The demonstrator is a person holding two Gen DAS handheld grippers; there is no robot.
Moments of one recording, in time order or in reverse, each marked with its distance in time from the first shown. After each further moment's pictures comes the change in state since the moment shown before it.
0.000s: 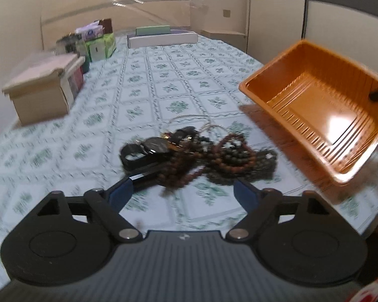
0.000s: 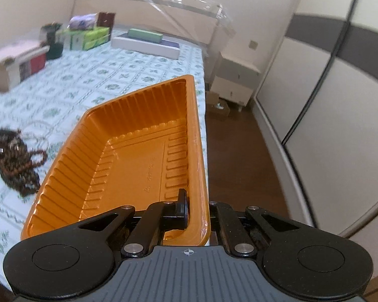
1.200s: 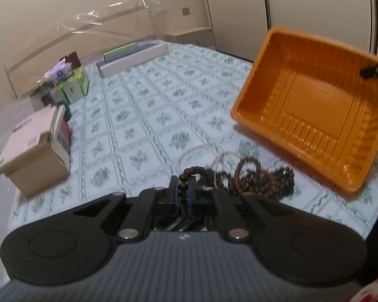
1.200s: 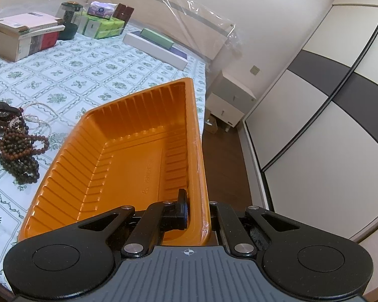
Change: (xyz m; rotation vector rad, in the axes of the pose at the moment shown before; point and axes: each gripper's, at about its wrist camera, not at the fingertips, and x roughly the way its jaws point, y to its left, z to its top) left arm 0.004 0.022 0.068 0.265 -0.012 -0.070; right arm -0.001 0.050 0.009 -0.171 -0.036 -0.107
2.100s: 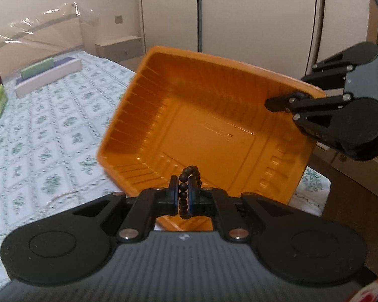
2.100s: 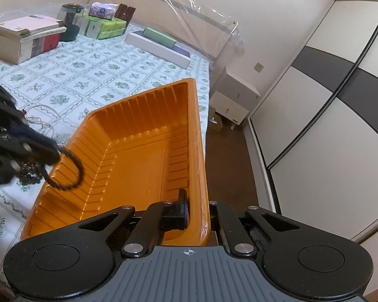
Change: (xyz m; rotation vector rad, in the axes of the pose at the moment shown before) left arm 0.041 -0.150 0.056 0.031 -0.024 -0.323; right arm -0.001 -0.007 0.002 0.011 0.015 0.033
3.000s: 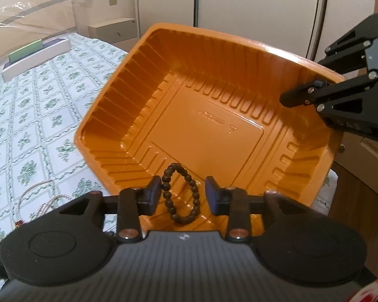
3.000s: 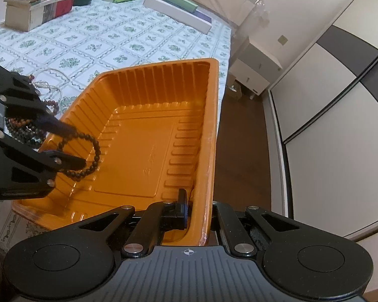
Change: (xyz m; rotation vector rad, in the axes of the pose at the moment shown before) left arm 0.036 0.003 -0.004 -0.021 0.070 -0.018; right arm 0.019 -0.009 0.003 -0.067 0.185 0.080
